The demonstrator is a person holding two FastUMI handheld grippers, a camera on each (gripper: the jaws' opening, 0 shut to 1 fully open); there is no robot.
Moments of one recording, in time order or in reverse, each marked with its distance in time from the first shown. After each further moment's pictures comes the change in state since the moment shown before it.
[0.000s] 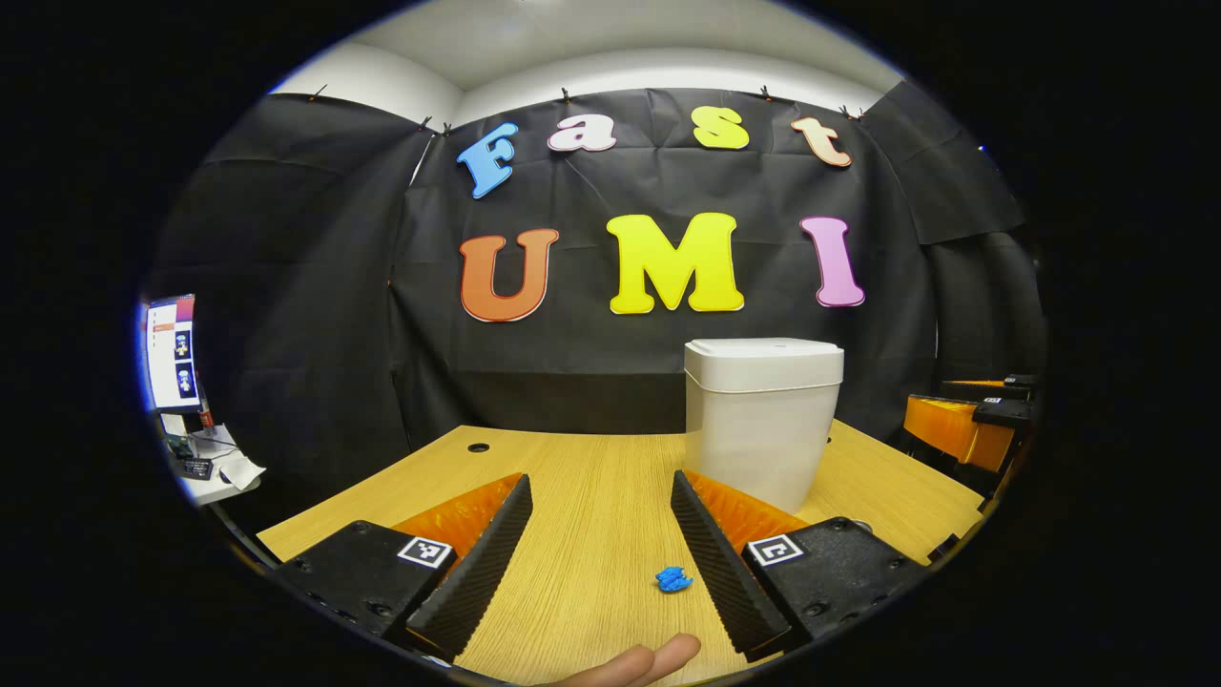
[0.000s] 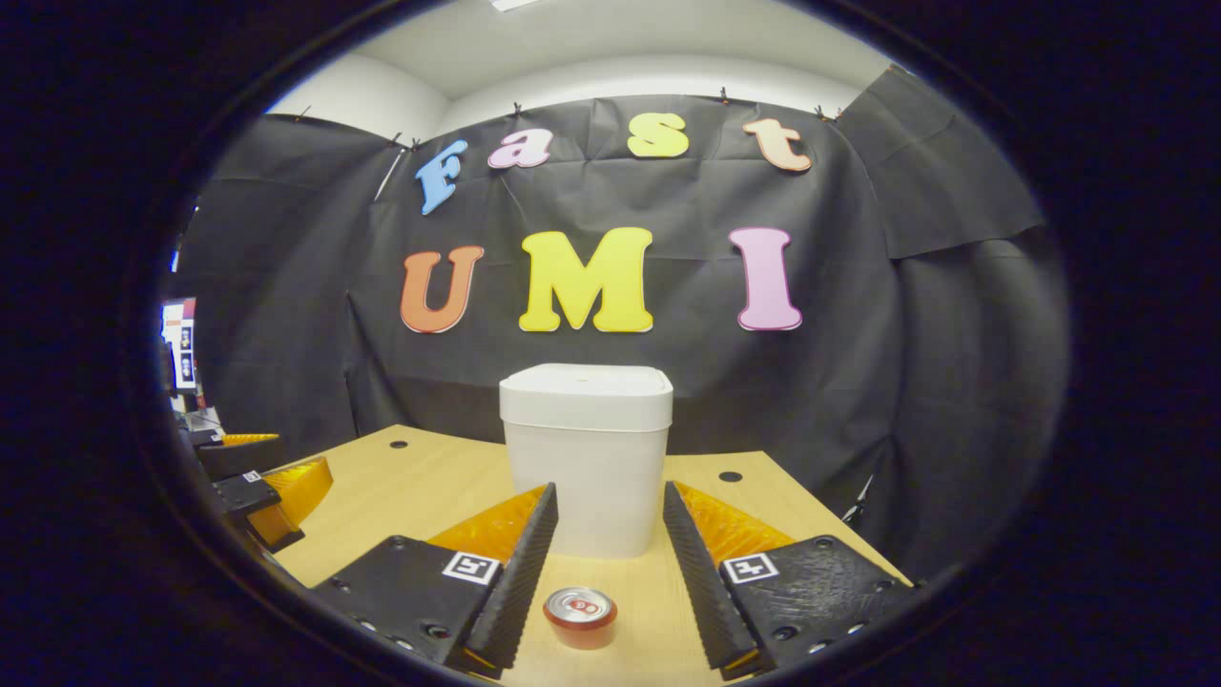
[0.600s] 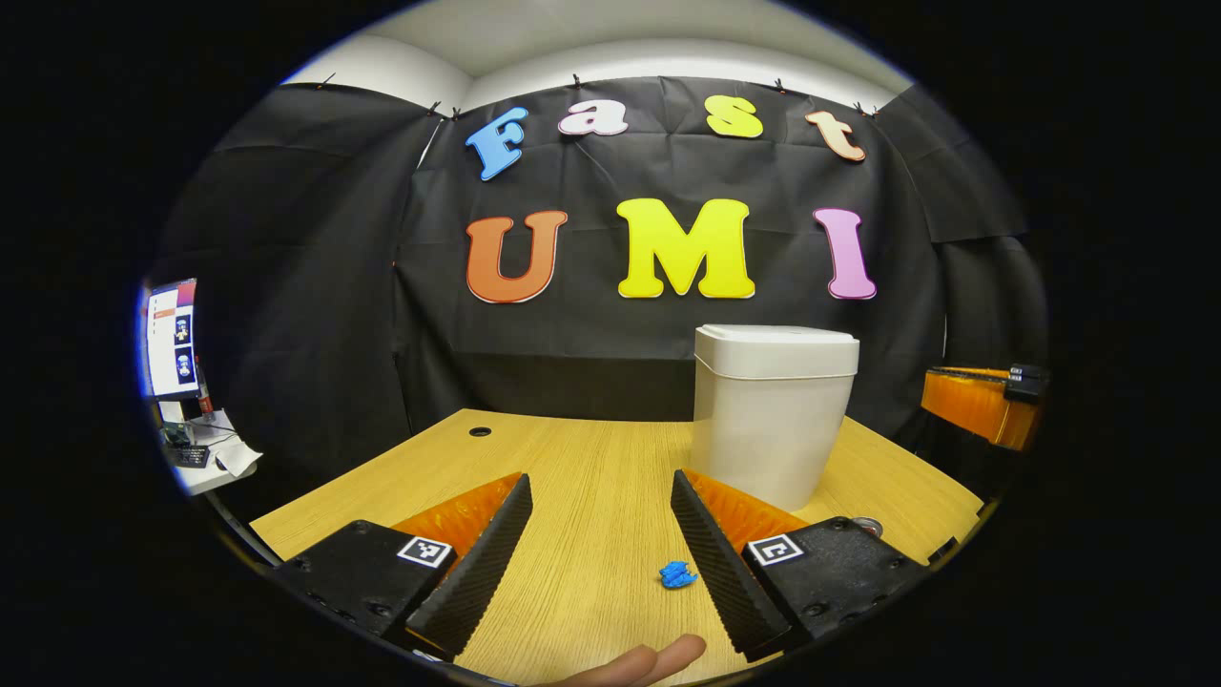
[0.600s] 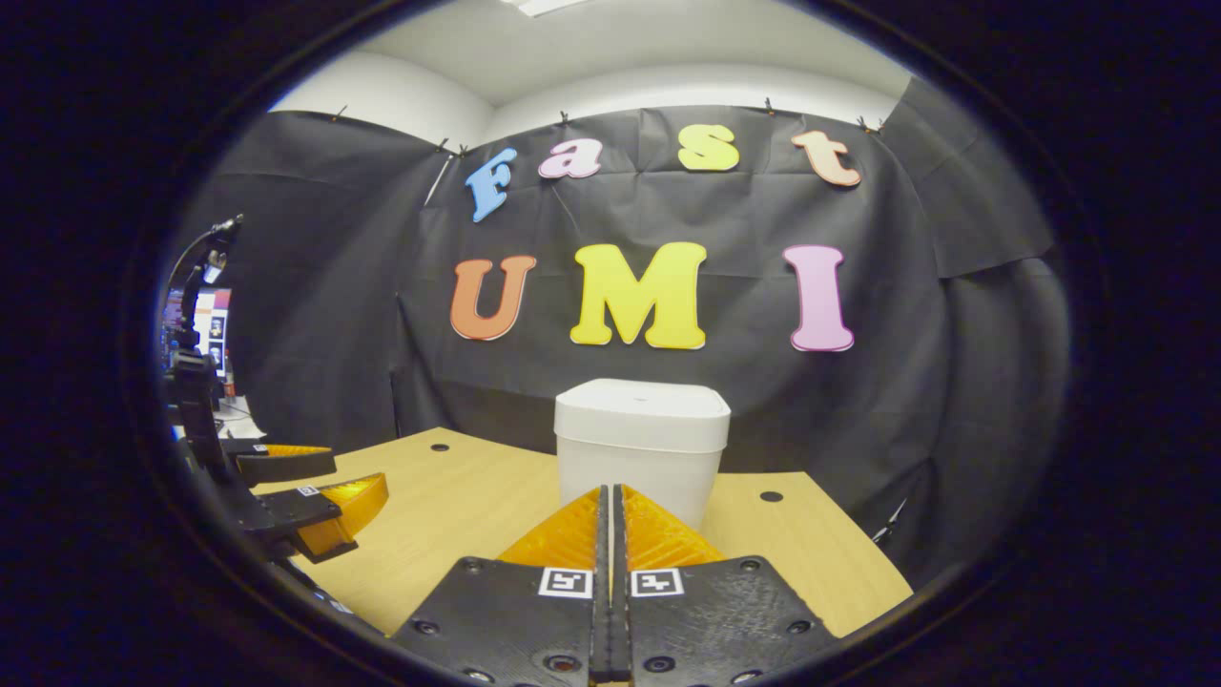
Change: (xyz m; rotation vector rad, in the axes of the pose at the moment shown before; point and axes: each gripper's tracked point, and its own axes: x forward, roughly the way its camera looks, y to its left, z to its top) left arm 0.009 0.007 -0.013 -0.021 0.044 0.021; right arm 0.003 0.037 0.022 -0.053 -0.039 0.134
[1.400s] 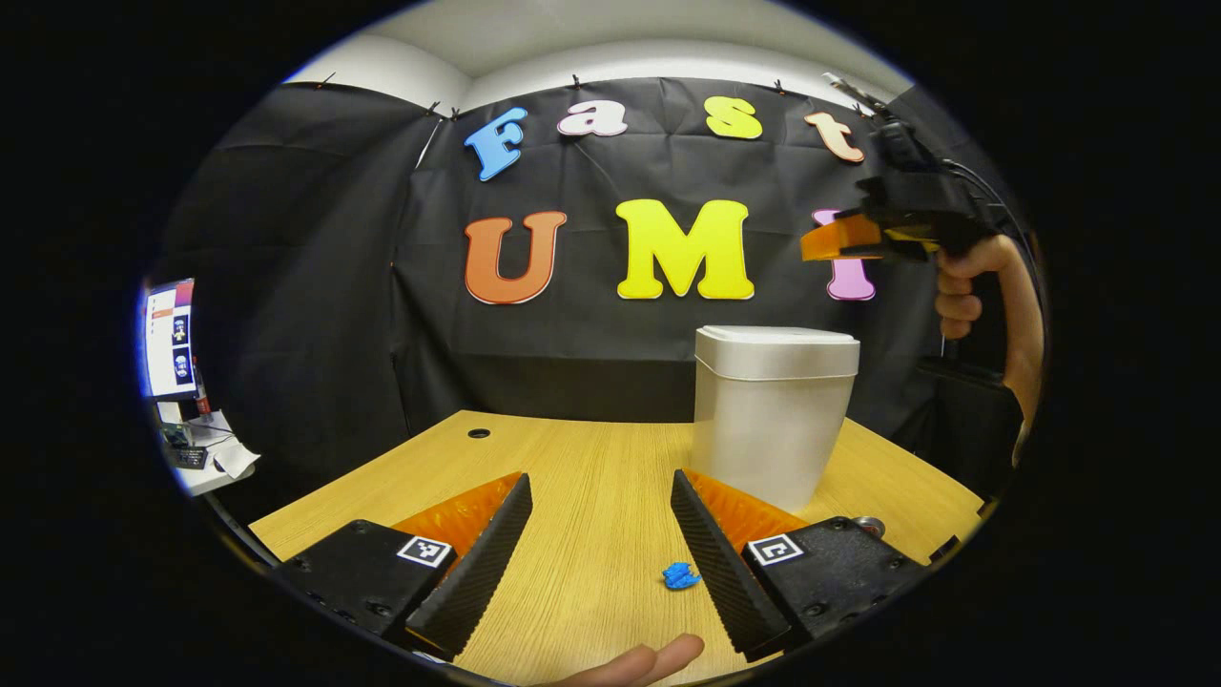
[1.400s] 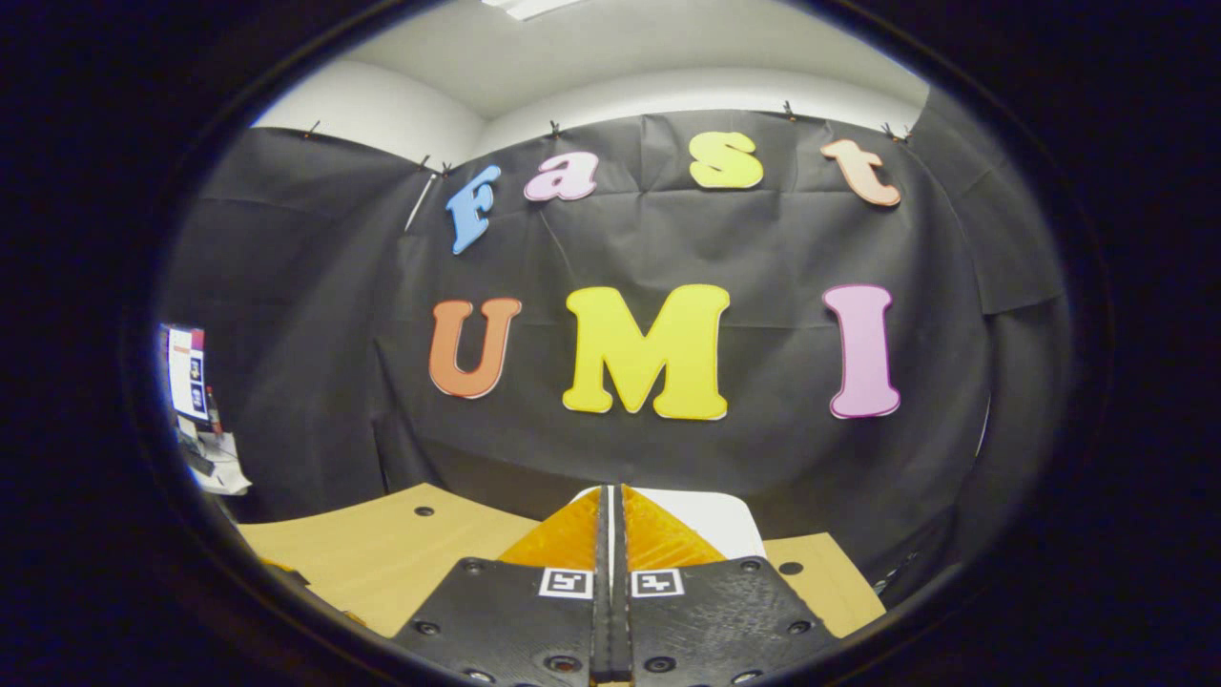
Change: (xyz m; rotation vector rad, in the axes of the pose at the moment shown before) left arm 0.003 0.006 0.001 -0.004 -0.006 -0.005; right arm 0.167 -0.005 0.121 -0.021 -0.039 -0.015
